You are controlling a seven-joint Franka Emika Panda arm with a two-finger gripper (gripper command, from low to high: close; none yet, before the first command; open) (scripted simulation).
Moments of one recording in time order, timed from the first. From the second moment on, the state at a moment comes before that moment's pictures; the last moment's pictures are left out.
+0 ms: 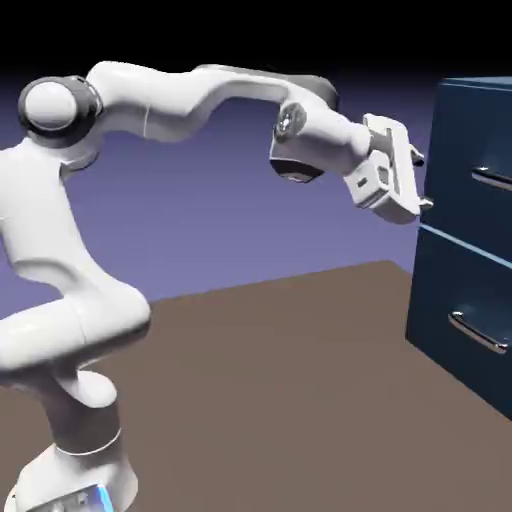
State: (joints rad) arm -1.38 -0.52 1.25 -2.08 1.75 2.85 0.29
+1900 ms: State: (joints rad) arm -1.58 -0.28 1.44 -1.98 2.82 2.71 -0.21
